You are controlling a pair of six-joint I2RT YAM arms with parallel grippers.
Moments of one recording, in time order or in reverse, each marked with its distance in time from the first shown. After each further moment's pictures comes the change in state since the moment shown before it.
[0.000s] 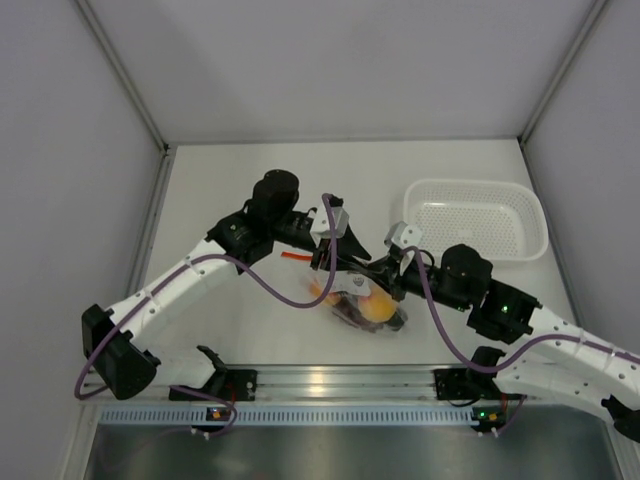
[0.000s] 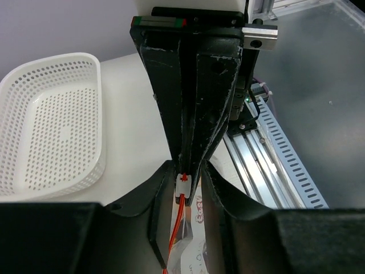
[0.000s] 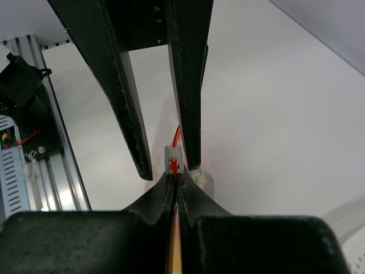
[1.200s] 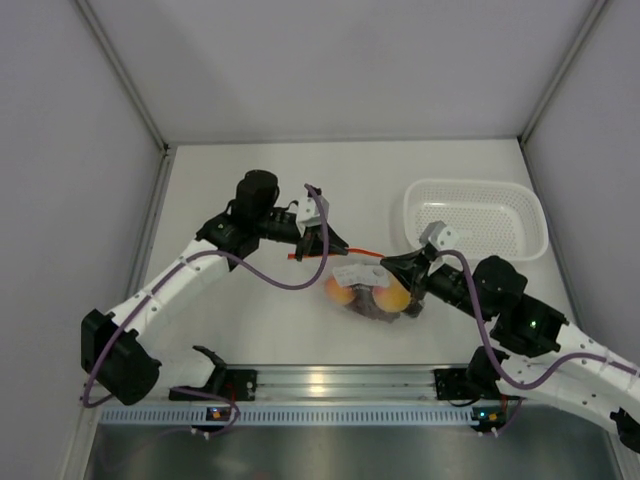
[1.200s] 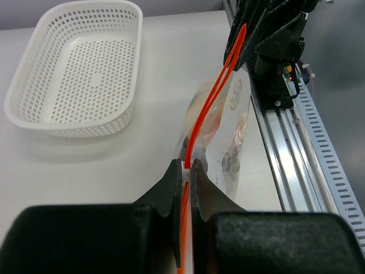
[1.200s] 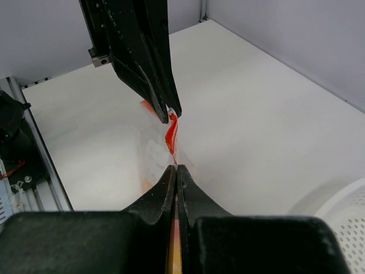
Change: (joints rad) left arm 0.159 -0.023 -0.117 0.021 -0.040 0.018; right arm 0.000 -0.167 -0.028 -0.022 0.134 0.032
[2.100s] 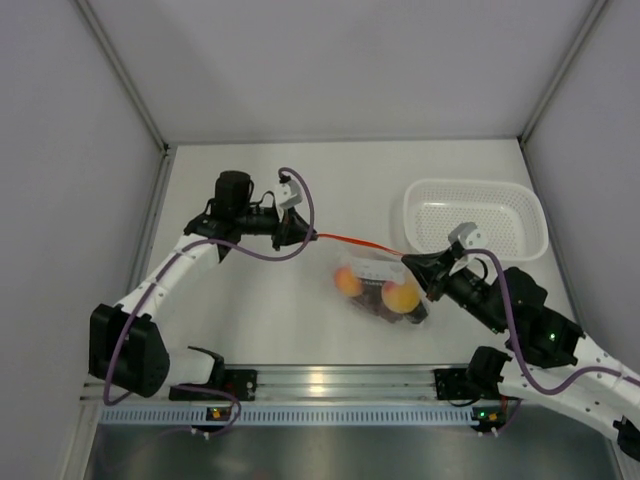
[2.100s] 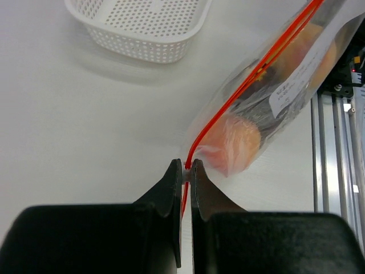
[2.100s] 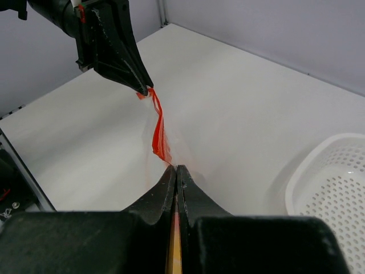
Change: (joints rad) left arm 0.250 0.030 -0.104 -0.007 -0.030 -0.011; right arm 0.000 -0.129 -0.033 -0.071 0.175 0.089
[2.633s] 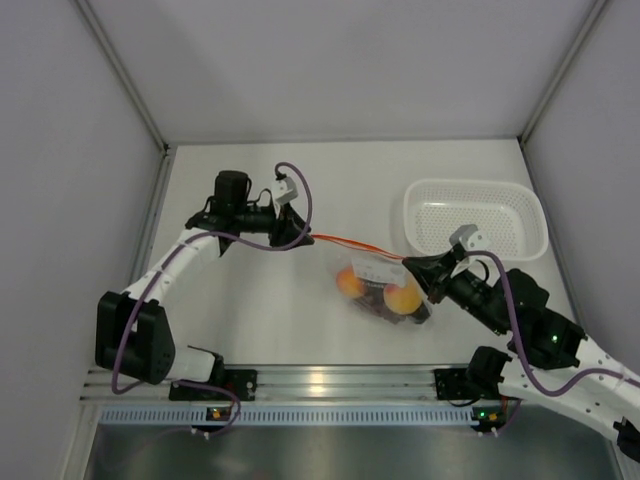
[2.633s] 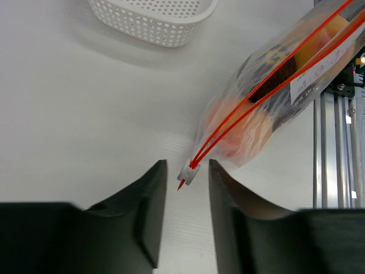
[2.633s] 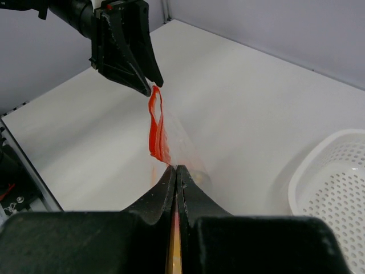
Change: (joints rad) left arm 0.052 0.074 0.000 -0.001 0.011 -0.004; right arm 0.000 -0.017 -0.001 -0.029 -0.003 0.015
